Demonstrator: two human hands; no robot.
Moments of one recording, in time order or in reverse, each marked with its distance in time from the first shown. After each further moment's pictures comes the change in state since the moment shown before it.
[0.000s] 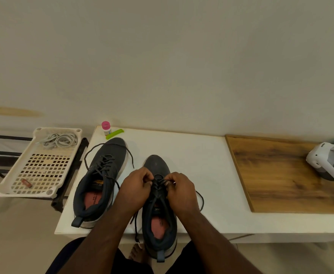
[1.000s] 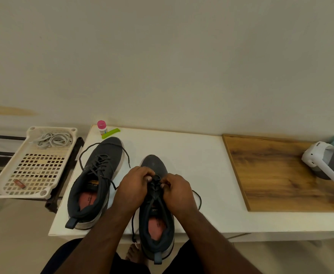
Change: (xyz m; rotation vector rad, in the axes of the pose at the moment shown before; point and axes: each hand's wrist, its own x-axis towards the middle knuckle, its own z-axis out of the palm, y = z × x) left_hand 0.015 -0.010 0.016 0.070 0.033 0.104; right_hand 0.005 0.005 0.001 -0.113 -0.062 -0.031
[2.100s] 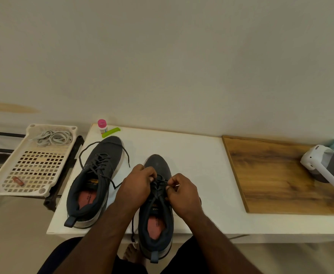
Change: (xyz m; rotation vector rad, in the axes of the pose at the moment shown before) left_hand 0.000 0.012 -0.001 0.130 -0.063 -0.006; right_hand -0.008 0.008 -0.011 0.179 0.023 0.138
